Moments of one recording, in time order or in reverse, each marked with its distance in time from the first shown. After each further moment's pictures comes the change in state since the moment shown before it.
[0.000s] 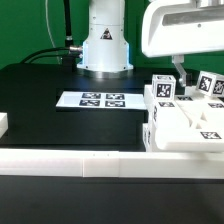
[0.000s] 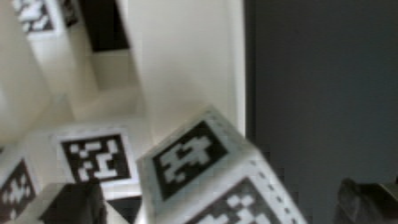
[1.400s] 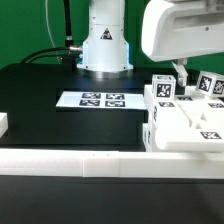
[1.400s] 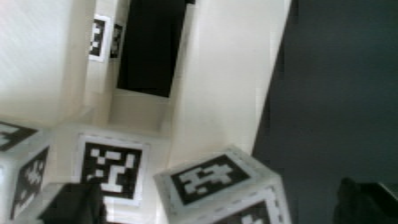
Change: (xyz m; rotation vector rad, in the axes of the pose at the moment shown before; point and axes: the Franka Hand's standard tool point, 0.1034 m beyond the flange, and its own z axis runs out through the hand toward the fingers) arm -0.007 0.002 -0.003 0.013 -0.296 -0.223
